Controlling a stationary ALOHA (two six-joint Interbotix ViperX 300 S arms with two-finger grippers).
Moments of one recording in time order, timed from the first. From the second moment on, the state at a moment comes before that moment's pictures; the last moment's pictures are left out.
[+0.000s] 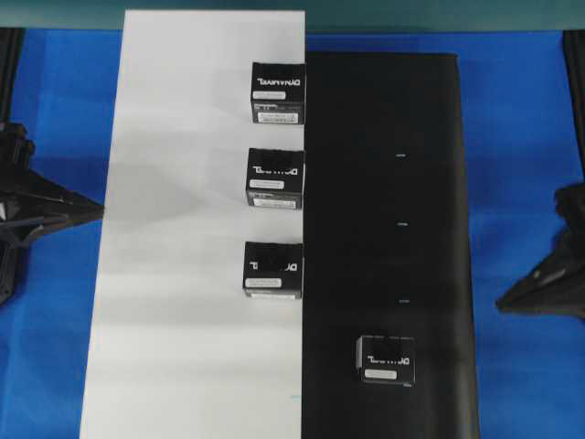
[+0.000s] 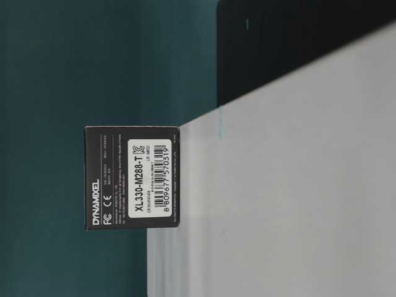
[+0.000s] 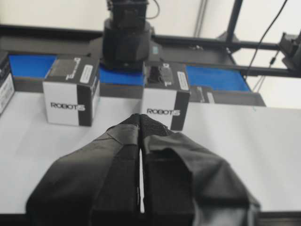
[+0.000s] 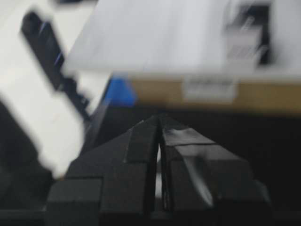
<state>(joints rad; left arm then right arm) -0.03 -1.02 1.12 0.01 -0.10 -0.08 0.33 -0.93 0.91 0.07 0.36 0.18</state>
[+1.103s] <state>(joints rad) -0.02 -1.02 1.10 0.01 -0.10 -0.08 0.42 -0.43 0.90 0.06 0.49 0.49</state>
